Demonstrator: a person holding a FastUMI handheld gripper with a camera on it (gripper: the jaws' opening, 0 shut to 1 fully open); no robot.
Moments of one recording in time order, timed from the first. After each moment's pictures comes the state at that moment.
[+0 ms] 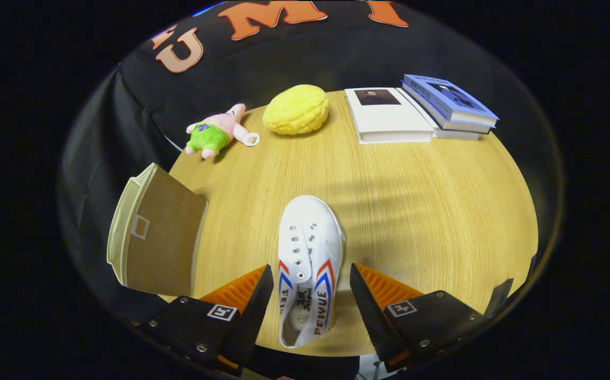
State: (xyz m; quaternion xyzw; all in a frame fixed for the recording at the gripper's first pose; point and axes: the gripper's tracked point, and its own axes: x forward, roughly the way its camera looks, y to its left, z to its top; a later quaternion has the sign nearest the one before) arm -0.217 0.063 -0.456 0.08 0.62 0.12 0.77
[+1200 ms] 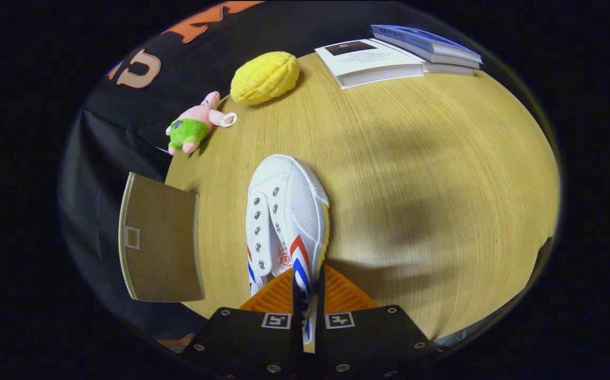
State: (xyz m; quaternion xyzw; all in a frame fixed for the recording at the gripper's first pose) arm -0.238 0.092 -0.488 0.21 0.67 0.11 0.70
